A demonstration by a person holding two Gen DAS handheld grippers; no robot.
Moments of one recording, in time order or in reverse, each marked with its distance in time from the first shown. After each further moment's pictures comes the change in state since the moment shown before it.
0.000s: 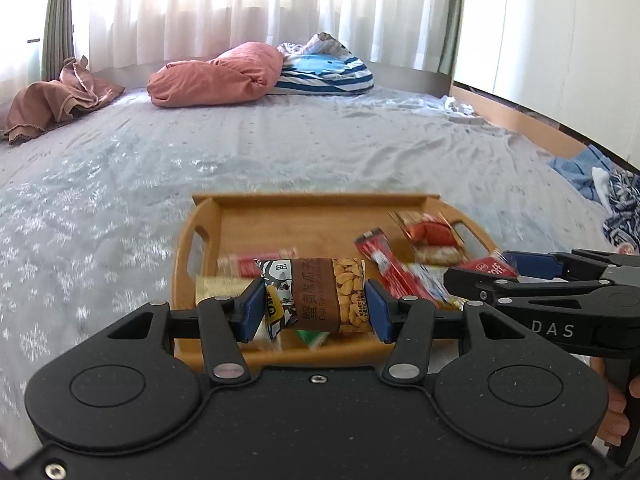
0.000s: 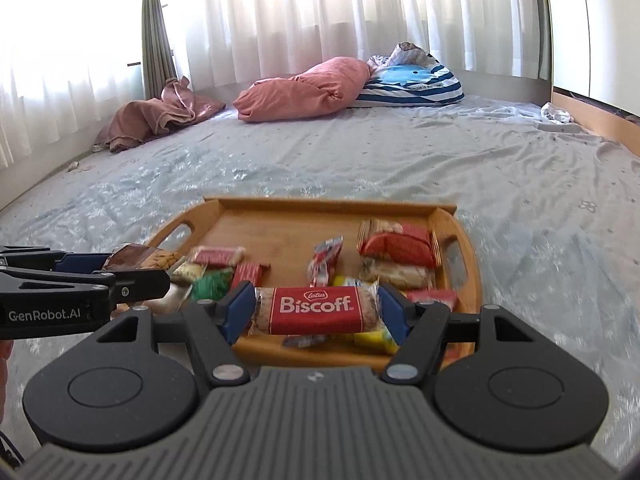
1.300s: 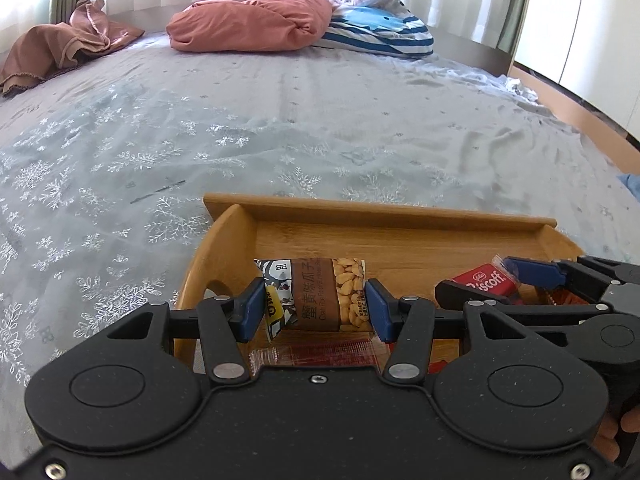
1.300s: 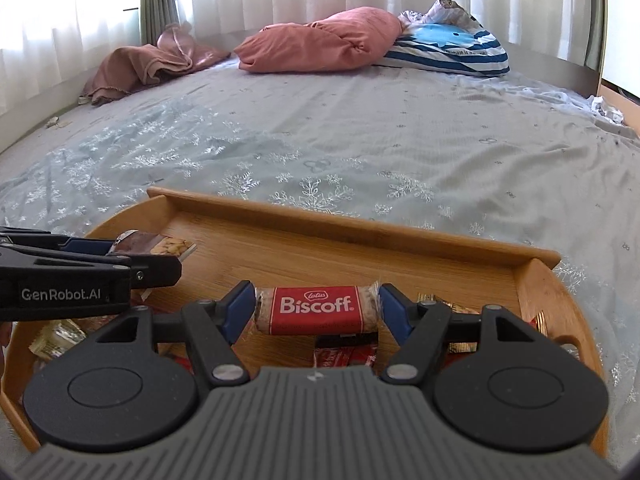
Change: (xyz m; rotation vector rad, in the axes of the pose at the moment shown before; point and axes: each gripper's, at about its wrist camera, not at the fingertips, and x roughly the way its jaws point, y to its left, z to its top) left arm 0.190 0.072 0.050 -0.097 0.138 0.065; right arm 0.191 0.005 0.047 -0.088 0.141 0.016
